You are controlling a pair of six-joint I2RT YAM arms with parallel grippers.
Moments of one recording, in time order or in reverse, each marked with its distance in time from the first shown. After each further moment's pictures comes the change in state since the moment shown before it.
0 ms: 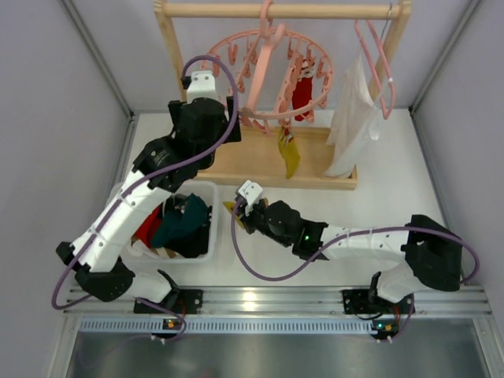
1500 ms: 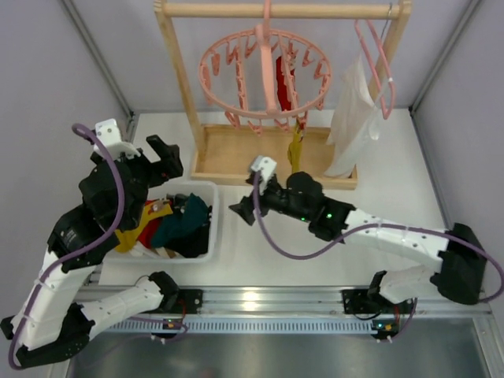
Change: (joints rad) left arm 0.000 -0.596 -0.348 -0.001 -0.047 -0.070; right arm -0.135 -0.105 0.189 -0.292 -0.381 -0.030
